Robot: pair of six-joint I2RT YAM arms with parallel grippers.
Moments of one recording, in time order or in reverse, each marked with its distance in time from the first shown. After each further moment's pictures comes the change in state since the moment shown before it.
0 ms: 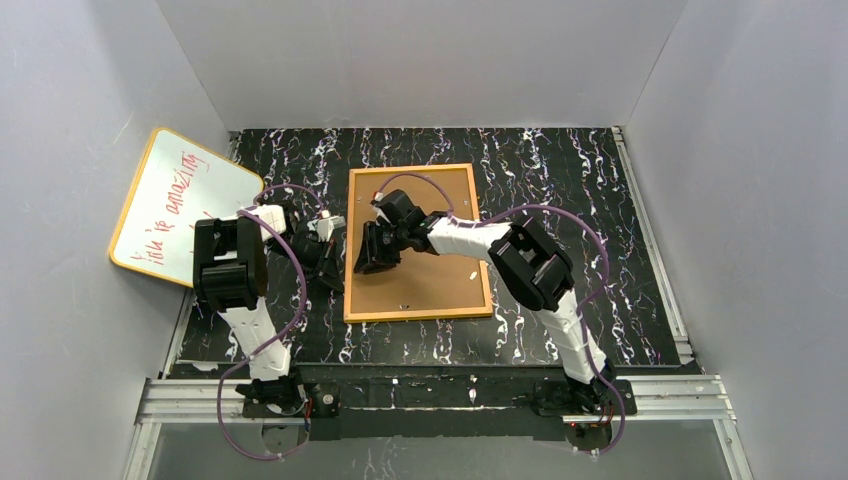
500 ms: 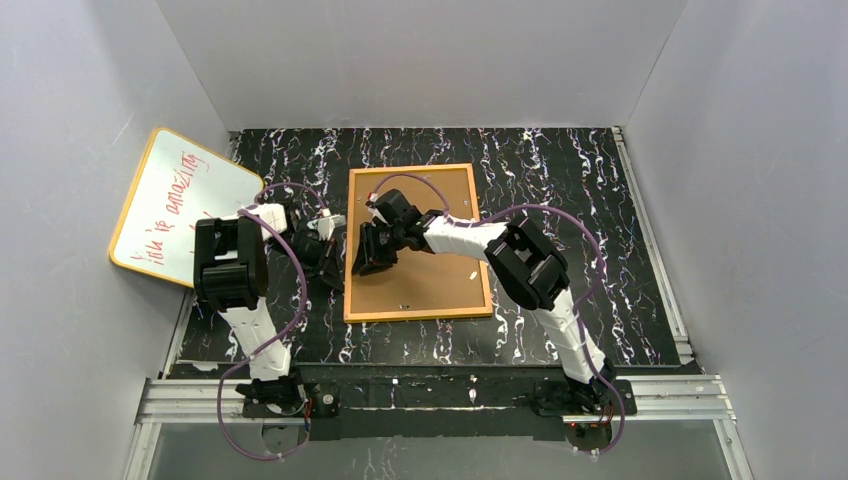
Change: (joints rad) left arm -0.002 0.000 0.007 -0.004 -0.010 -0.010; right arm 0.009 0.034 0.056 -0.029 -0.031 -0.014
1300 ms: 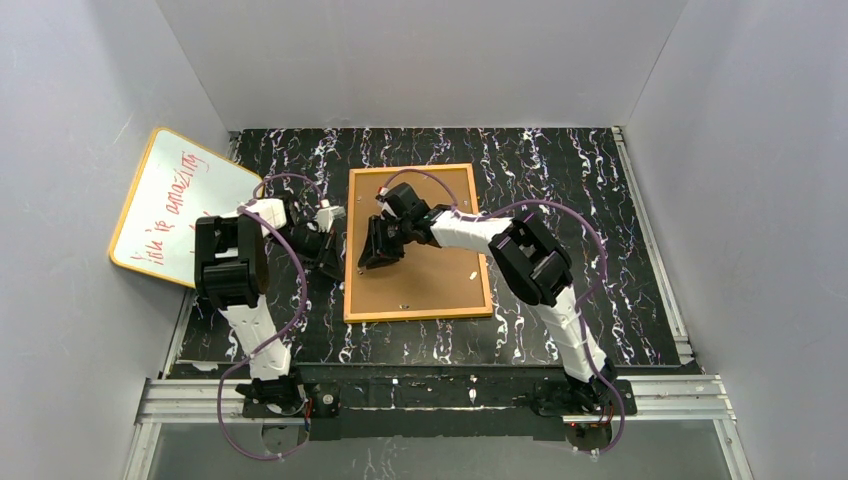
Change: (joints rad) left arm -0.001 0.009 0.065 0.019 0.000 0.010; right arm -0.052 -0.003 -0.010 -0.010 -0.024 0.010
